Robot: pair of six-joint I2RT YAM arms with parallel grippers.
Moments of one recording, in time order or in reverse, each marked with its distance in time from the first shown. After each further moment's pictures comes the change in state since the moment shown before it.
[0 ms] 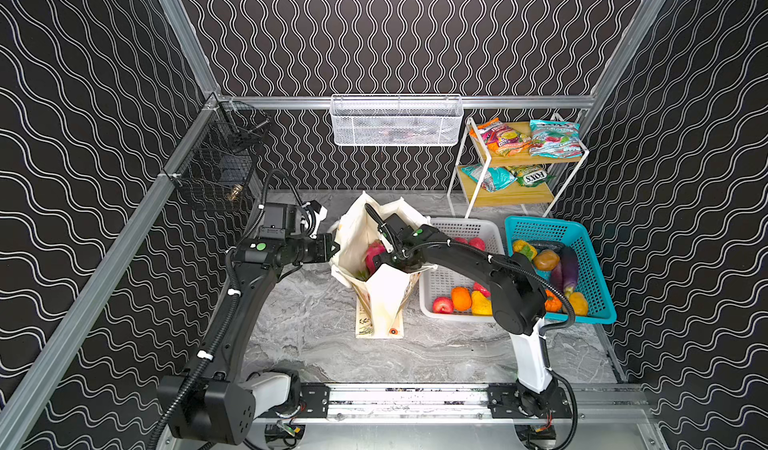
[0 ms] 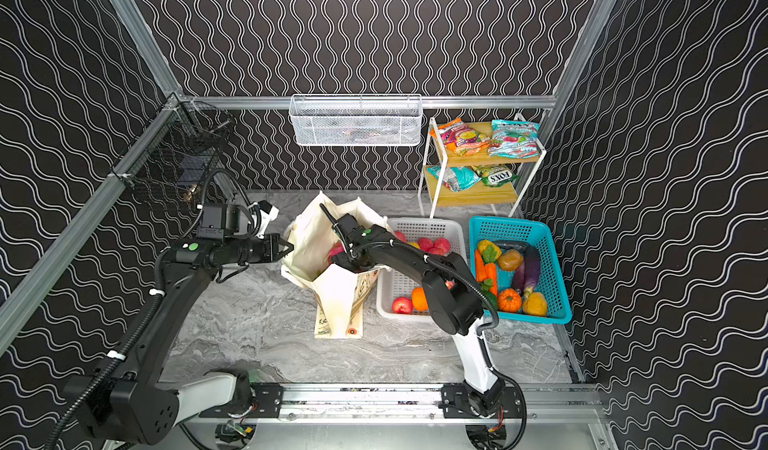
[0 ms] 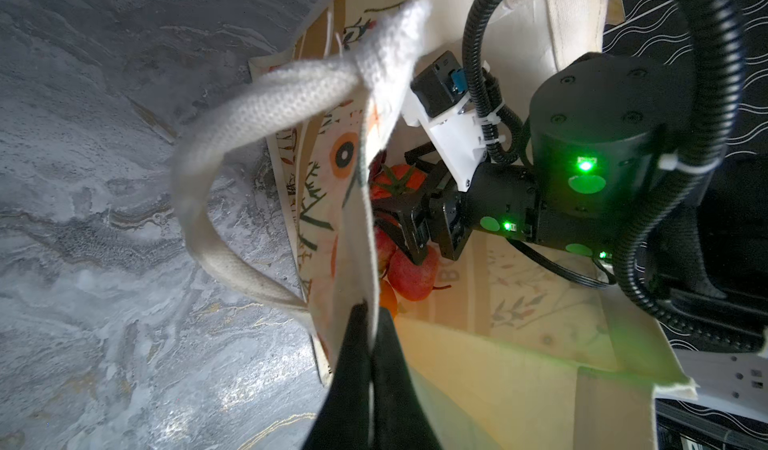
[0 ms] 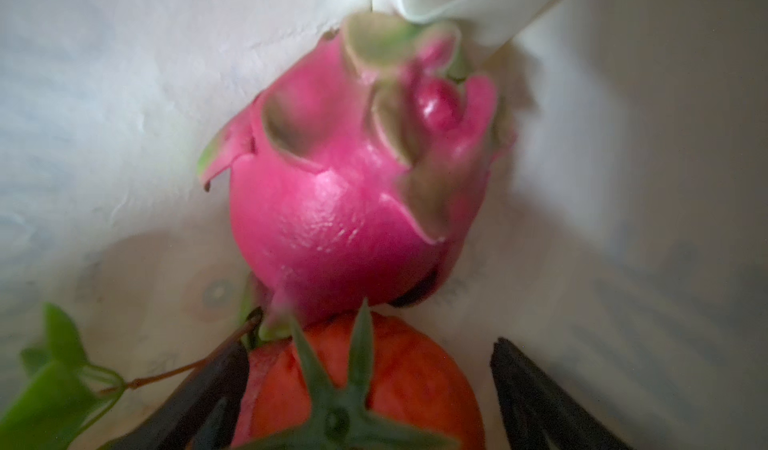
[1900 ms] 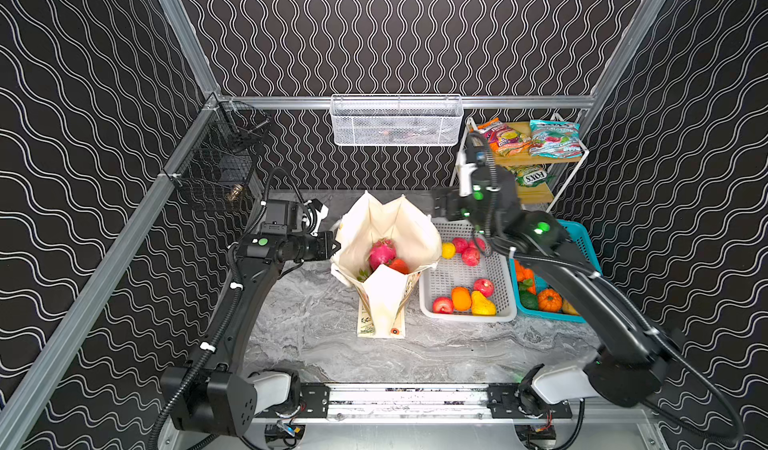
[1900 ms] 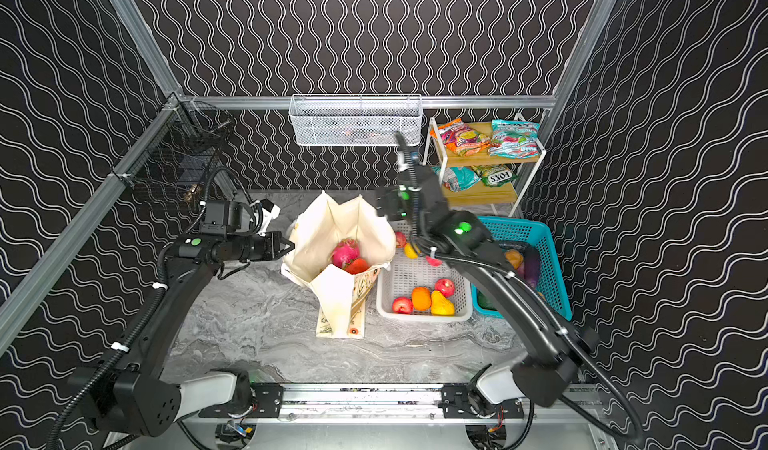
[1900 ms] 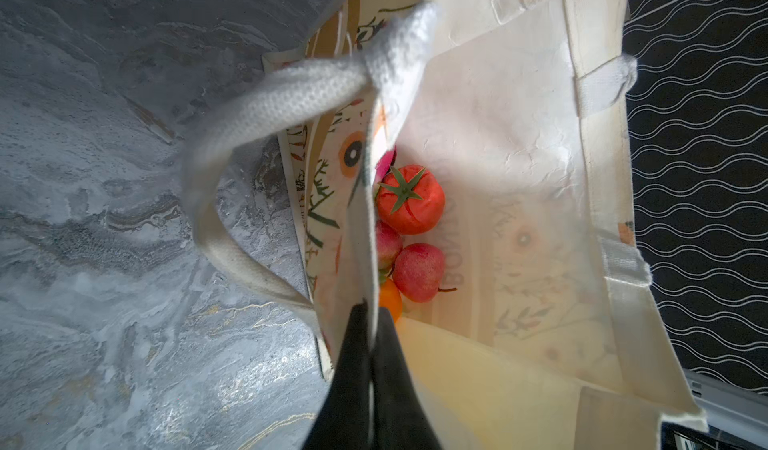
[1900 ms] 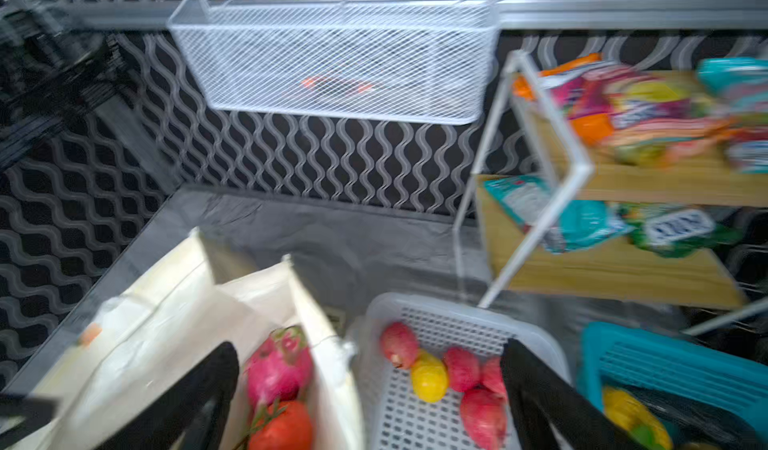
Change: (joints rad) left arm 0.000 0.038 0.032 -0.016 0.003 0.002; right arm -0.158 -0.701 -0.036 0.057 0.456 -0.037
